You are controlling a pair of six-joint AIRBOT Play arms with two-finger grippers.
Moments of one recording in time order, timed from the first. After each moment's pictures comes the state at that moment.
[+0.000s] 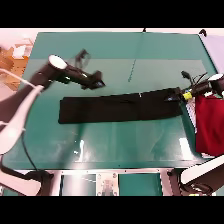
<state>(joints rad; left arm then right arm) -0.33 -1.70 1.45 0.70 -0.99 -1.41 -0.42 -1.81 1.46 -0.88 1.54 1.05</state>
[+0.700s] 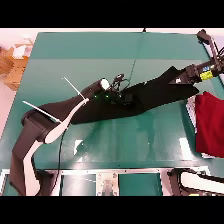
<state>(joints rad) -0.62 -2.04 1.69 0.72 -0.85 -1.48 -0.23 -1.33 1.52 -0.85 1.71 1.22</state>
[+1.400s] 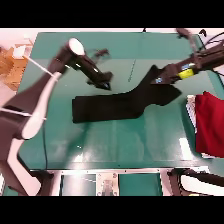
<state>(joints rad) -0.35 -1.87 1.99 0.96 -1.53 -1.55 0.02 -1.34 1.52 -0.85 1.60 1.29</state>
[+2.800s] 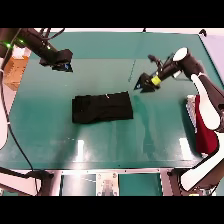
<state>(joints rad) -0.13 -1.64 2.00 1.17 -1.66 -1.56 0.02 -1.86 1.65 -0.90 1.50 1.46</state>
